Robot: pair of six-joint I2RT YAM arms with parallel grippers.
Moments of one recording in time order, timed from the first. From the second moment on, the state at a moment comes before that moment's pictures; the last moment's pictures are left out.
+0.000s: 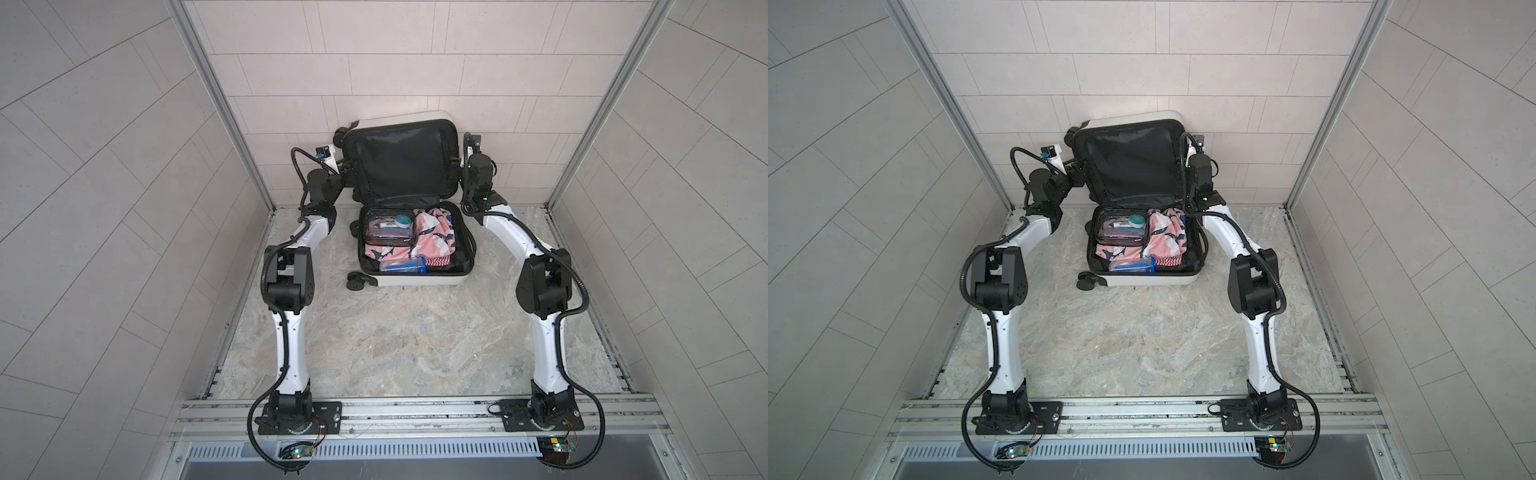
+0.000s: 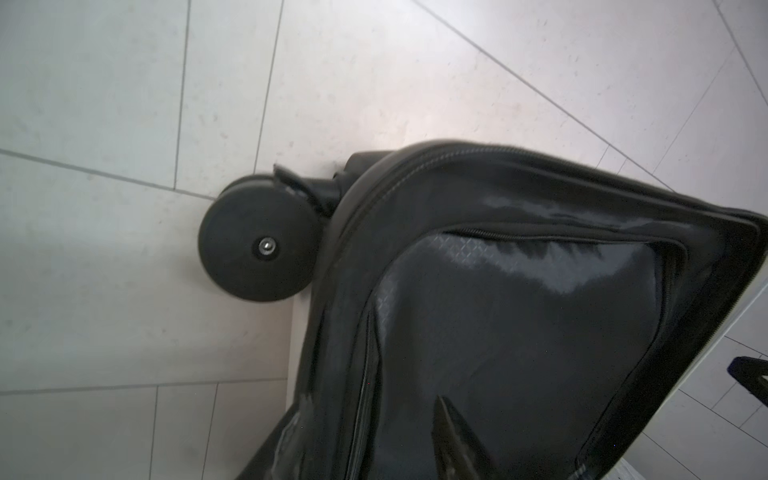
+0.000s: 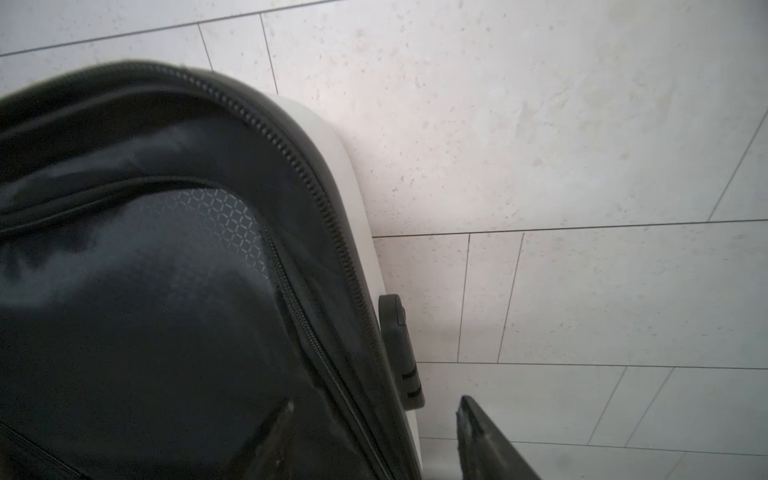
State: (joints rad) left arm -0.06 2.29 1.91 0.57 0.28 -0.35; right arm 0.24 2.23 2.12 0.13 0.21 0.11
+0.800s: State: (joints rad) left arm -0.08 2.43 2.17 0.54 0.23 -0.31; right arm 0.22 2.54 2.70 0.02 0.09 0.11
